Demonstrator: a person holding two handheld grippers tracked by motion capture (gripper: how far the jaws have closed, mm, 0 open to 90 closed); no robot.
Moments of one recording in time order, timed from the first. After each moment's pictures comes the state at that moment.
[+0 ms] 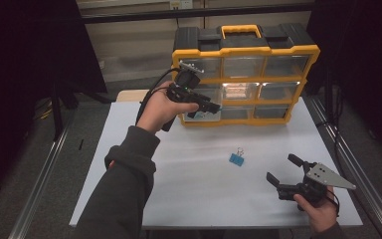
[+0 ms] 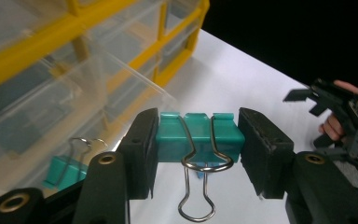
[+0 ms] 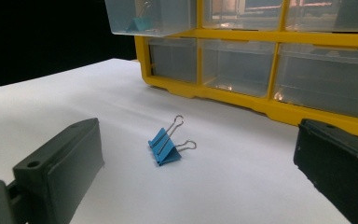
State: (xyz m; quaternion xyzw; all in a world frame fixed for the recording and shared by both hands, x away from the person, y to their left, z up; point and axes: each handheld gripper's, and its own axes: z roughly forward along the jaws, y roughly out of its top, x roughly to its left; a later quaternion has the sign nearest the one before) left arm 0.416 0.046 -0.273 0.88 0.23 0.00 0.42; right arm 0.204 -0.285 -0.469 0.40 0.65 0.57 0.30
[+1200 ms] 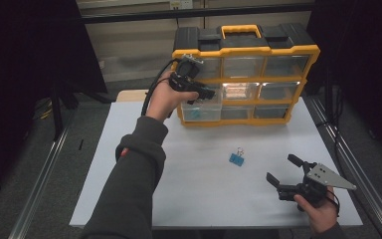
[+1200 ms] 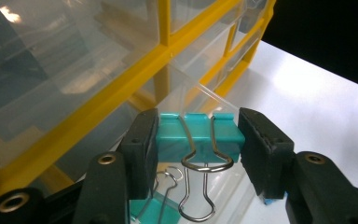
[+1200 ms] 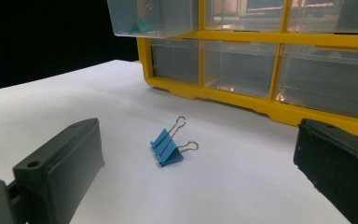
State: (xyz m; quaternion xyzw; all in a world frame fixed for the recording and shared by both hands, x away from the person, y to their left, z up) left arm 0.454 0.038 -0.285 0.87 0.25 0.09 0.41; right arm 0.202 -0.285 -0.469 0.40 0.65 0.57 0.30
